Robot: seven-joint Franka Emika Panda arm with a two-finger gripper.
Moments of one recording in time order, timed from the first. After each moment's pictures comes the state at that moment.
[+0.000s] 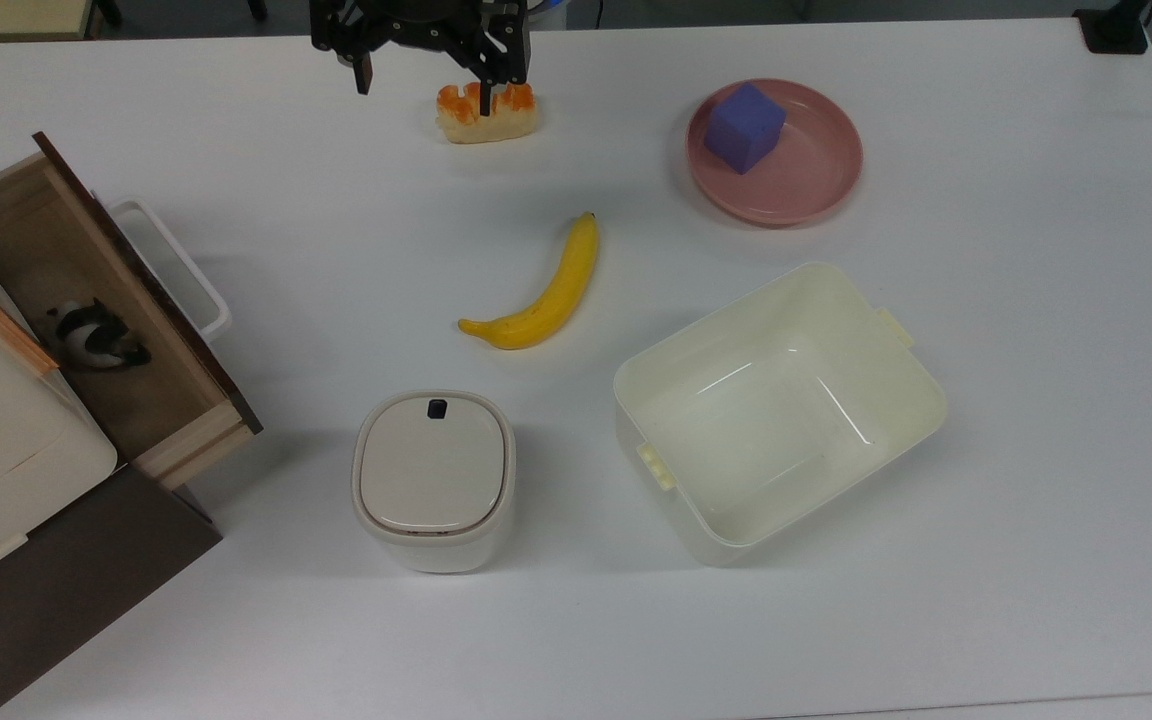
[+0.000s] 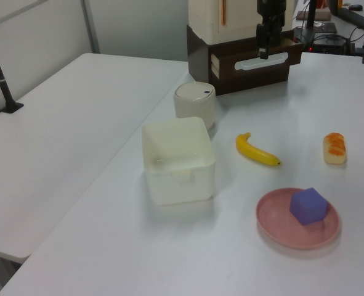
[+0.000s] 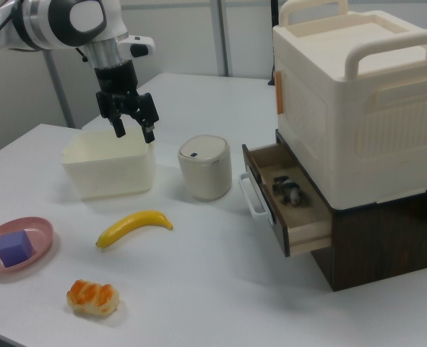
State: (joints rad) arm 0.13 0.11 -0.13 -1.52 -0.09 1.61 0.13
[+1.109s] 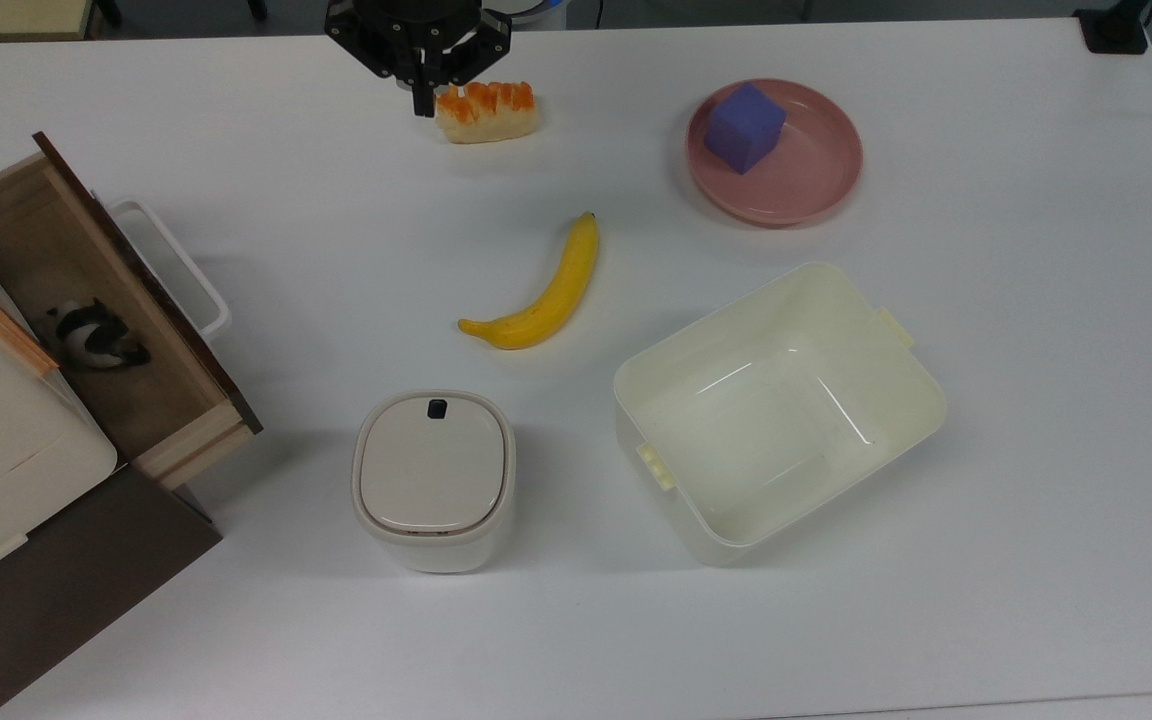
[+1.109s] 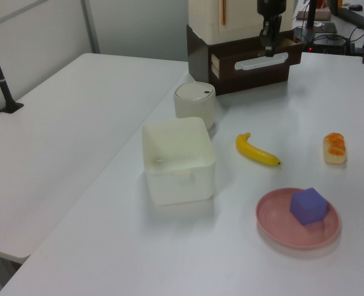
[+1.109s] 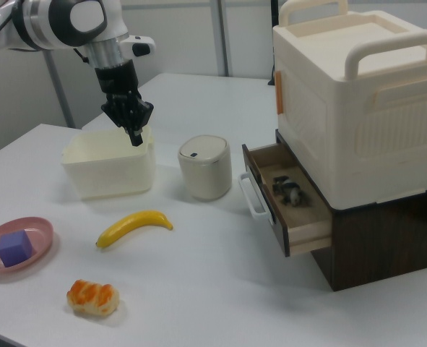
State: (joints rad) arm 0.13 0.12 -0.13 -1.52 -0.09 1.61 0.04
